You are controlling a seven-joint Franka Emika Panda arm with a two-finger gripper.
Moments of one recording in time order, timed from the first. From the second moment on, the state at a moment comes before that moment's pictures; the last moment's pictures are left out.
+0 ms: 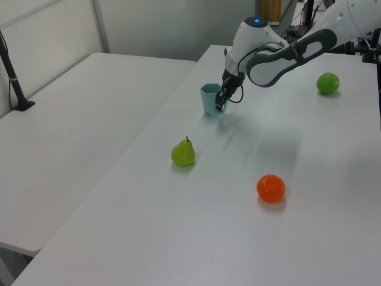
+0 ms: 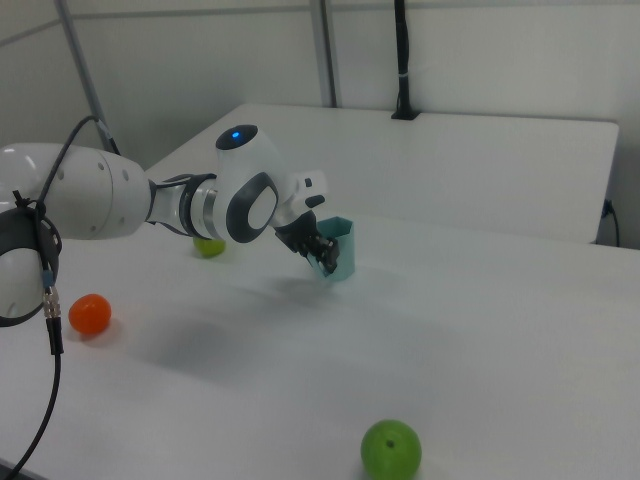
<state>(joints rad) 0.06 0.63 -0.11 -1.52 -0.06 2.54 0.14</state>
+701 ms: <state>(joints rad) 0.06 0.63 -0.11 -1.52 -0.10 2.55 0.14</state>
